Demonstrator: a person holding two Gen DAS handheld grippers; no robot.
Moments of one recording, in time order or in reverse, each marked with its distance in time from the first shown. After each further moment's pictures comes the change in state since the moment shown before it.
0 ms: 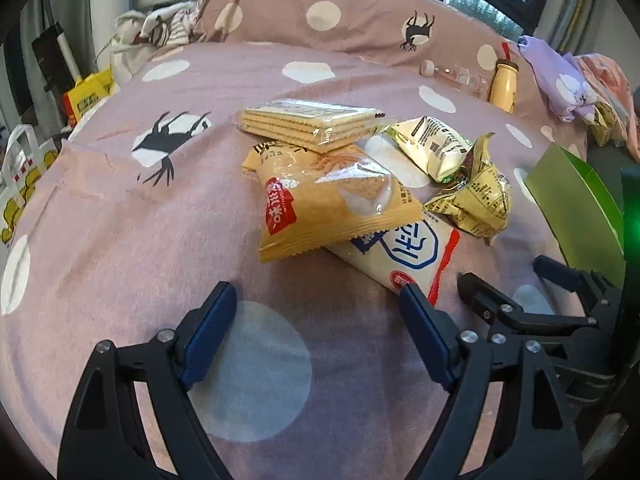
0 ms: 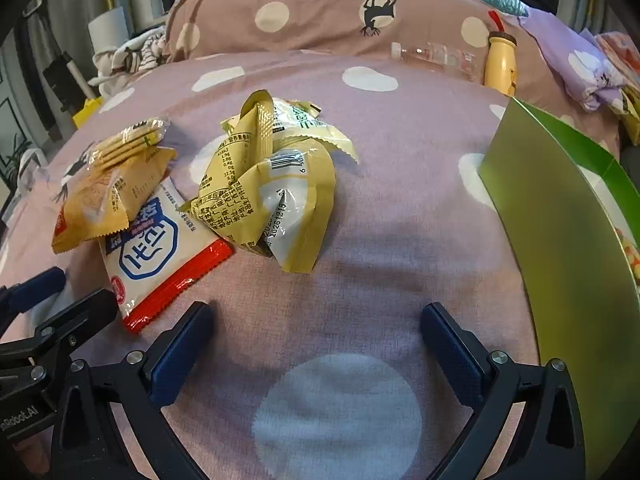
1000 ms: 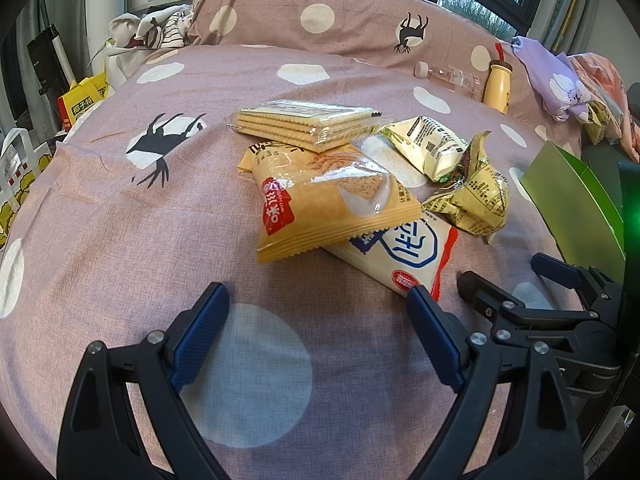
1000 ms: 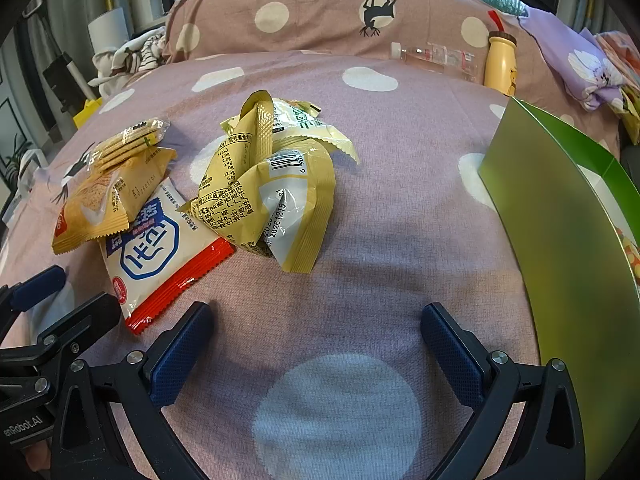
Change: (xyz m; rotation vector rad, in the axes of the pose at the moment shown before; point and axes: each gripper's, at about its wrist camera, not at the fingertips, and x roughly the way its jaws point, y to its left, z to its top) left arm 0.002 0.002 0.000 0.000 -0.009 -0.020; right arm 0.000 0.000 -0.001 0.003 -0.002 0.001
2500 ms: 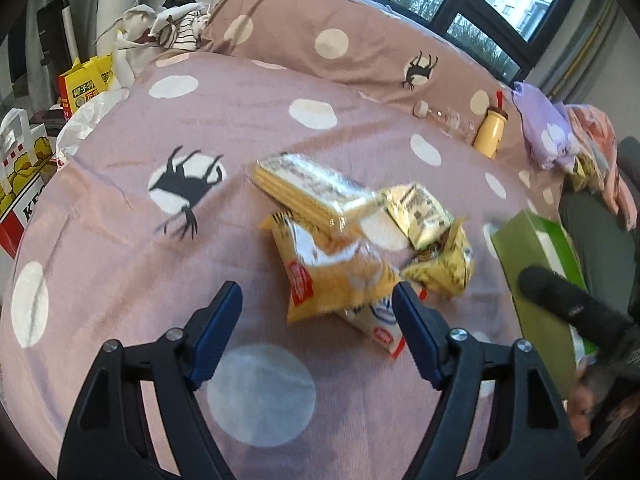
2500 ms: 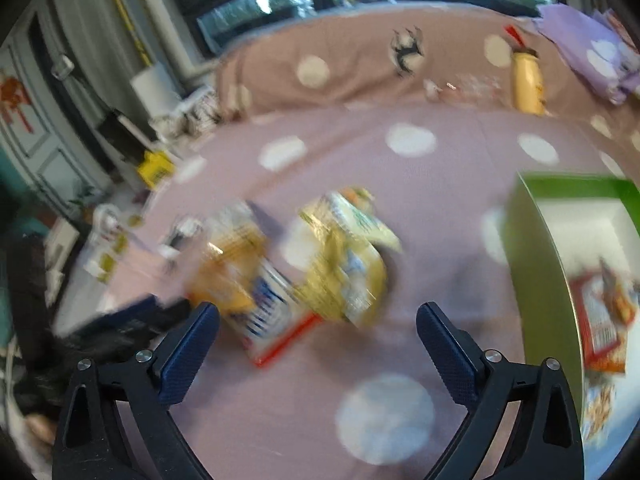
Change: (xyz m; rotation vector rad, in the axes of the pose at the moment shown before) left arm -0.035 0.026 0.051 -0.129 0.004 -0.099; right arm -0.074 -0.010 0.063 0.077 -0.070 0.351
